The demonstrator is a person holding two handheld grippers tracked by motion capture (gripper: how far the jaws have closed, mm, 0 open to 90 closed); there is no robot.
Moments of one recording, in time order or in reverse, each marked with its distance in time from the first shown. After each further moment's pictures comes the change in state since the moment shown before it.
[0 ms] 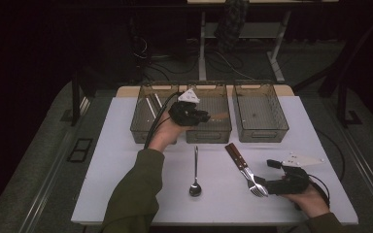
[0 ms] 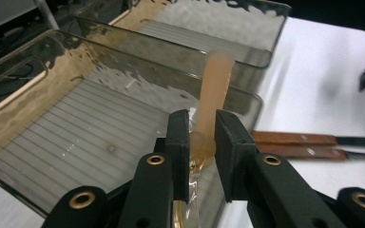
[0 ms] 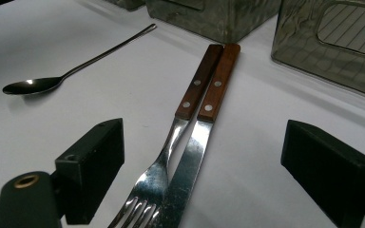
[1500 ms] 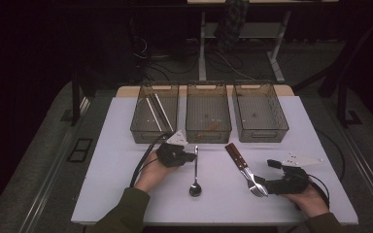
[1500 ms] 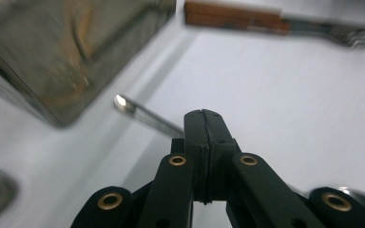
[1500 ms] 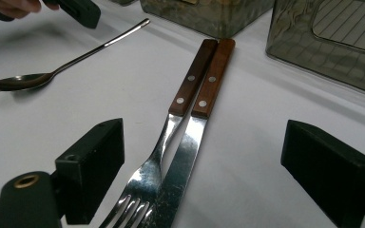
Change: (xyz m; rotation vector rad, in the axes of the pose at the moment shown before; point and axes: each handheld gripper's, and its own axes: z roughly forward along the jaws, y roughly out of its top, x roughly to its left) left arm -0.066 -0.103 -0.018 0.151 -0.069 -0.084; right arm -0.001 -0.001 0.002 0.015 -0.022 -0.002
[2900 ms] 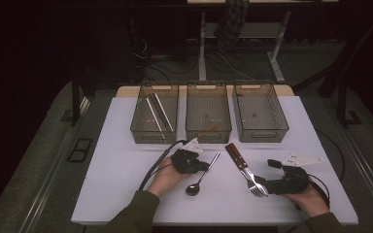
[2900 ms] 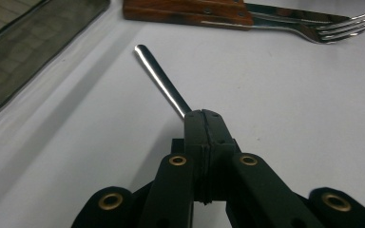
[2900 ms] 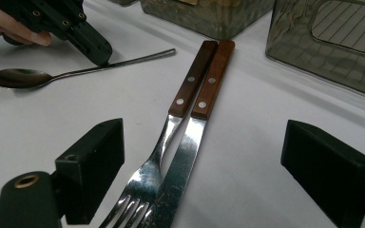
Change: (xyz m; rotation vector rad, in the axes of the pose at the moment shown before) left arm -0.024 0.011 0.036 0.028 -0.099 0.041; right arm 0.000 0.001 -0.001 -0.001 0.000 -0.006
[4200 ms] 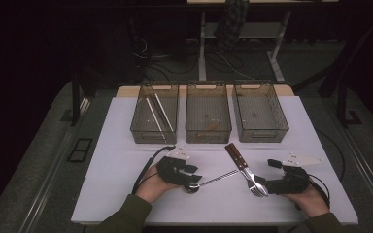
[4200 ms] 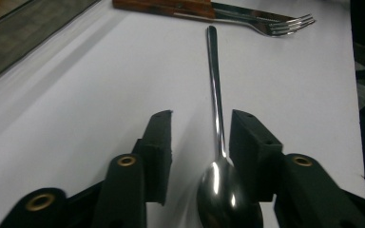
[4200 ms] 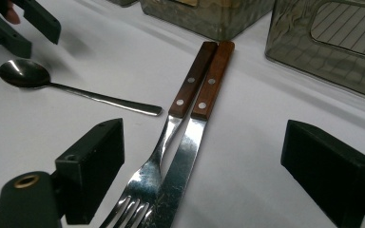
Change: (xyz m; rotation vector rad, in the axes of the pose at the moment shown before) left arm -0.028 -0.023 -0.053 -0.027 0.013 -0.063; right arm 0.000 0.000 0.000 -0.002 -0.002 -0.002
